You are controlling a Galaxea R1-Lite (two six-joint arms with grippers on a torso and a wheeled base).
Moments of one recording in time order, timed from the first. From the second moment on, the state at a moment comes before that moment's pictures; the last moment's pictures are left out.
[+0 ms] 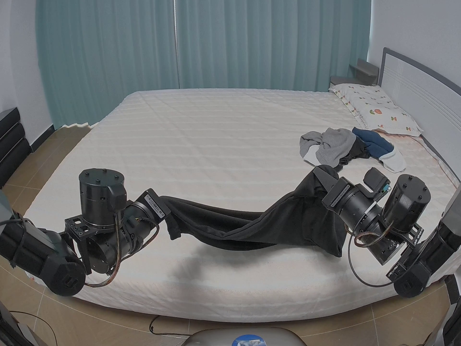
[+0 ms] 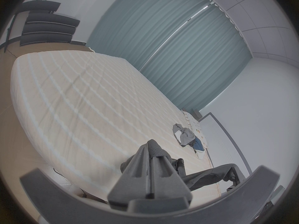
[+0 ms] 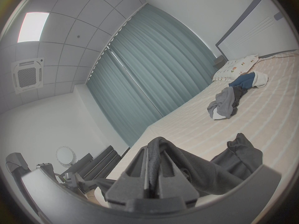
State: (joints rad) left arm -0.53 1.74 -0.57 -0.82 0.28 -0.89; right arm 0.56 1.89 -0.46 -1.55 -0.19 0.61
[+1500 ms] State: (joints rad) left arm -0.48 1.45 -1.02 -0.24 0.29 -0.83; right arm 0.48 1.31 -0.90 -0.83 -0.19 0.49
